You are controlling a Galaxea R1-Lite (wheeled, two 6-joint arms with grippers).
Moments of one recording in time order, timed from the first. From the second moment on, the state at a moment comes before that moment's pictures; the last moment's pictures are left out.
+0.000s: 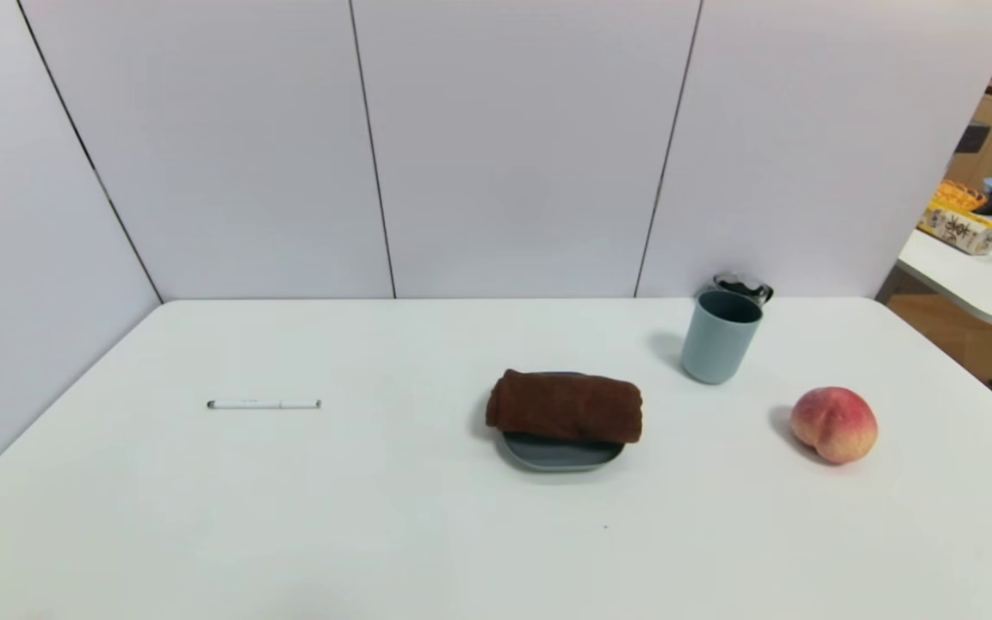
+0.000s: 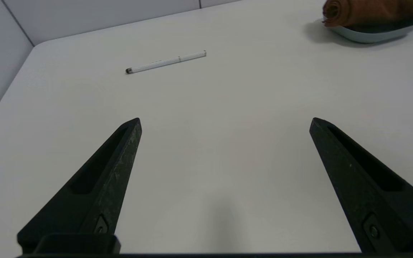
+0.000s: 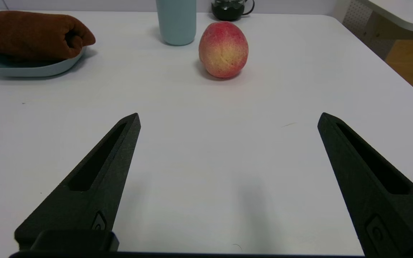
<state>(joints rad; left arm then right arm) 0.01 0.12 -0.06 -0.06 -0.24 0.10 0.00 0.00 0.00 0.00 0.00 -0.02</state>
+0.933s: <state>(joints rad) 0.01 0.00 0.00 0.00 -0.01 0.02 0.00 0.00 0.00 0.00 0.00 -0.02</state>
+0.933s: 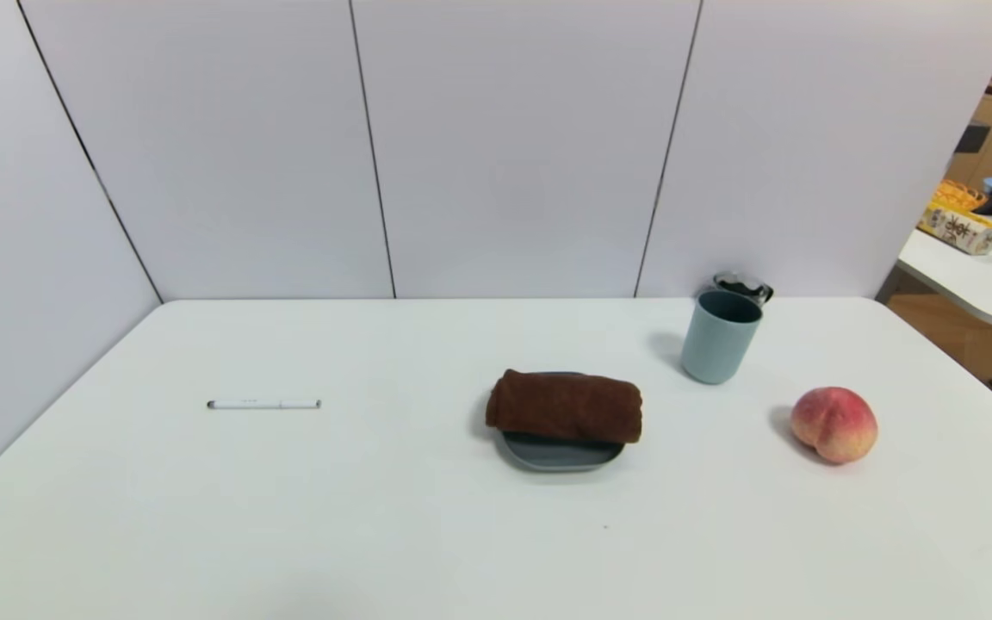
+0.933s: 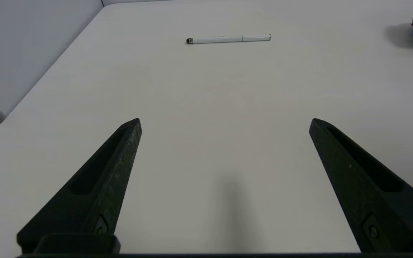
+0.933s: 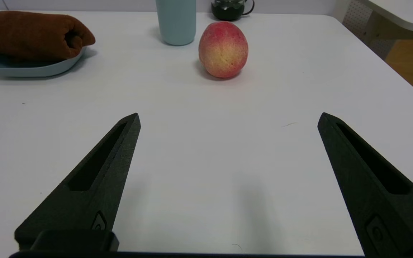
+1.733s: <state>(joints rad) 0.01 0.00 0.00 0.00 -0.01 0.00 0.00 0.00 0.00 0.00 0.00 -0.02</state>
